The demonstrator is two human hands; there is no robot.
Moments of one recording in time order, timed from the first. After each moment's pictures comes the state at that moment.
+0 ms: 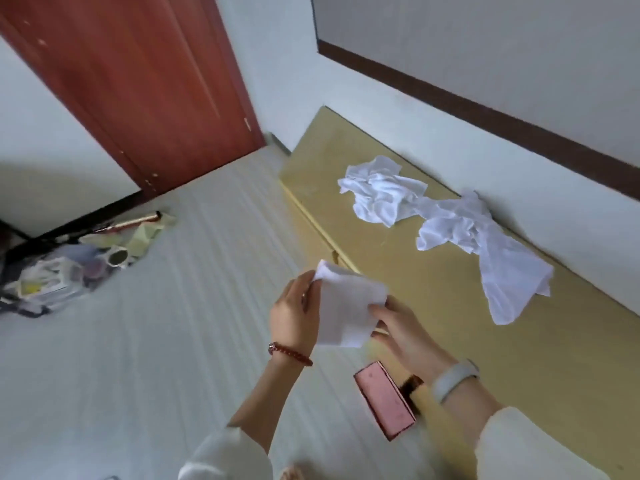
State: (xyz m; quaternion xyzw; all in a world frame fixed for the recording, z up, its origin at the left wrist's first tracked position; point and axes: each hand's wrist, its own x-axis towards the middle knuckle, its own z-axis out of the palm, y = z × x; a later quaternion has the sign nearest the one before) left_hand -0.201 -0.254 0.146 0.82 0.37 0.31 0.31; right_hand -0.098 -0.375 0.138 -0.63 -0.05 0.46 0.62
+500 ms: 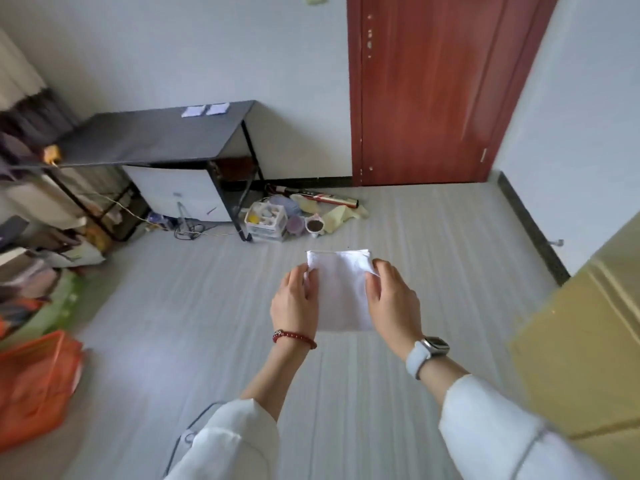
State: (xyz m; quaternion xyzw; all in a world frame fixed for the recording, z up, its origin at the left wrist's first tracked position) left_hand -0.617 0.094 0.181 0.62 0.66 0.40 0.15; right_hand -0.479 0.061 0.189 -0.70 -0.58 0.11 0.40
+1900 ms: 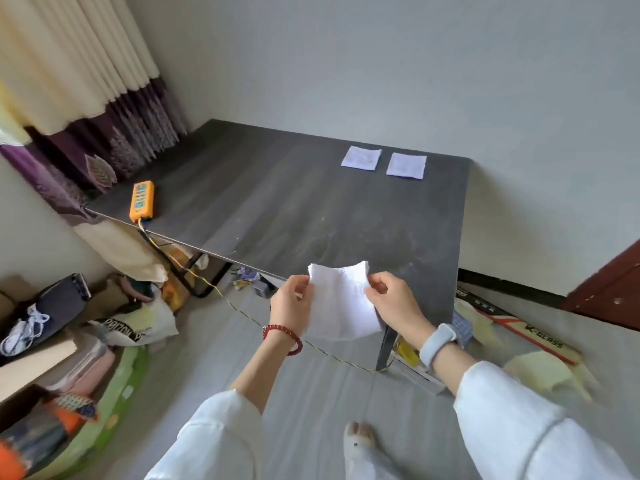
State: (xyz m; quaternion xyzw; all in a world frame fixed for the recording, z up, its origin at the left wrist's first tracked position) left_hand -1.243 1.026 0.154 0.46 0.74 0.39 0.31; right_hand -1.074 1.059 0.158 -0.60 -0.61 0.42 0.29
